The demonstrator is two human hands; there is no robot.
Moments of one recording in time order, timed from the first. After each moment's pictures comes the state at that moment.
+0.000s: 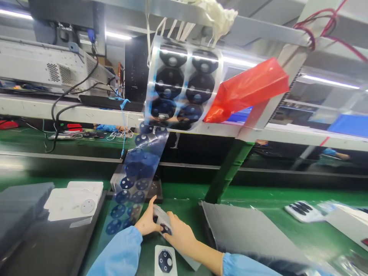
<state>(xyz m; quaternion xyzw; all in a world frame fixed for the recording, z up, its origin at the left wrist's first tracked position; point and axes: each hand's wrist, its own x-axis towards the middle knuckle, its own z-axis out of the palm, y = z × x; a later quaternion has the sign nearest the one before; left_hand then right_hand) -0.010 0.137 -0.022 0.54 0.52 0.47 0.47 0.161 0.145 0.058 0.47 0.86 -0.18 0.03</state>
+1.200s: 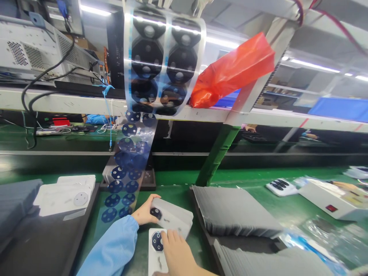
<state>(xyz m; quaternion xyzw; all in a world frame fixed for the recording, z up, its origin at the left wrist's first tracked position) 0.008 0.129 -0.007 0.57 0.51 0.38 0.52 0.193 0.072 0.044 0.42 0.88 -0.16 0.12</state>
